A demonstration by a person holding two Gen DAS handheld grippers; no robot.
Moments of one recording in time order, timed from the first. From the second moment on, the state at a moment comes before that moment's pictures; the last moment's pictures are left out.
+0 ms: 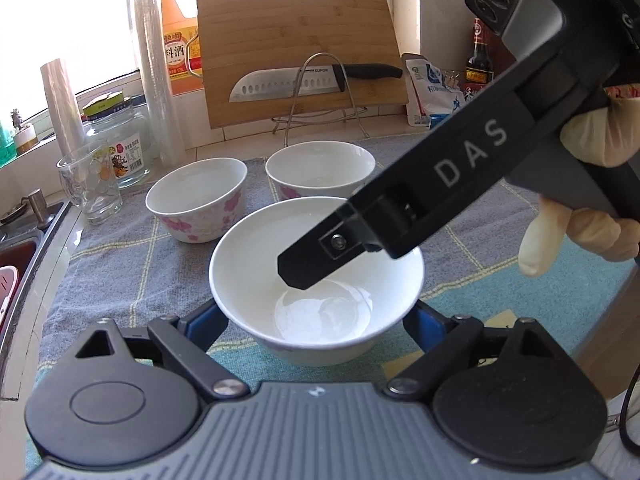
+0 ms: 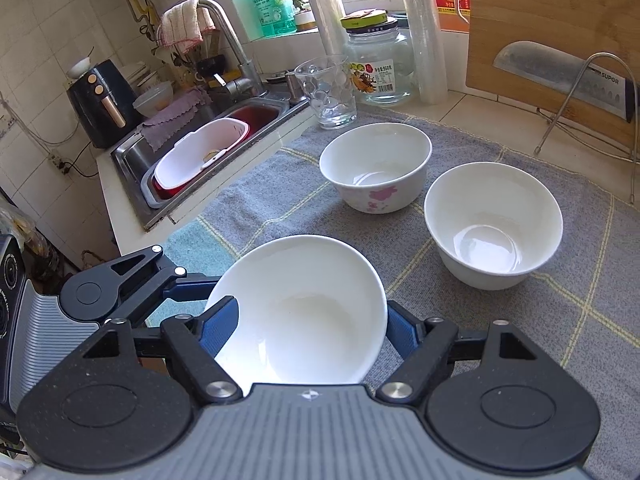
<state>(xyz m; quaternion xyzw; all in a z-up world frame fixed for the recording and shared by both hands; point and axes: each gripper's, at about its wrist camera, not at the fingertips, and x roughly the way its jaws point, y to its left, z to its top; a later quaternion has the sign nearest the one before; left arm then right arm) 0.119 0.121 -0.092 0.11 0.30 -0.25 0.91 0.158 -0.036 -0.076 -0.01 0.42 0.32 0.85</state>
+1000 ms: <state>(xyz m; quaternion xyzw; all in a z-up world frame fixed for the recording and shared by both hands) 0.112 0.019 -0.086 0.13 0.29 -0.35 0.88 0.118 -0.150 -0.069 0.02 0.41 0.23 0.88</state>
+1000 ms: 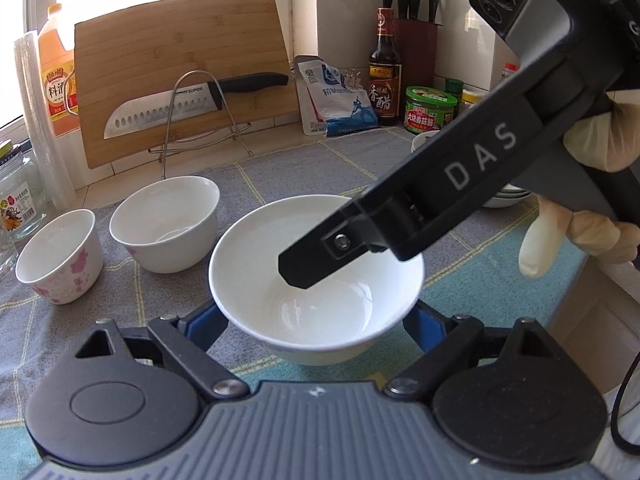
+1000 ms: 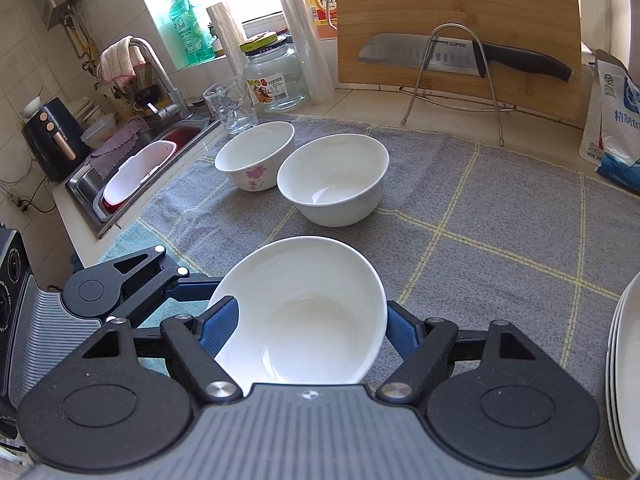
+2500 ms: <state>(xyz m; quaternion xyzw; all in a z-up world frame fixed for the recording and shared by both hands) 0.115 0.013 -0.092 0.12 0.32 -0.36 0.87 0.130 -0.185 -0.073 0.01 0.39 0.19 0.90</state>
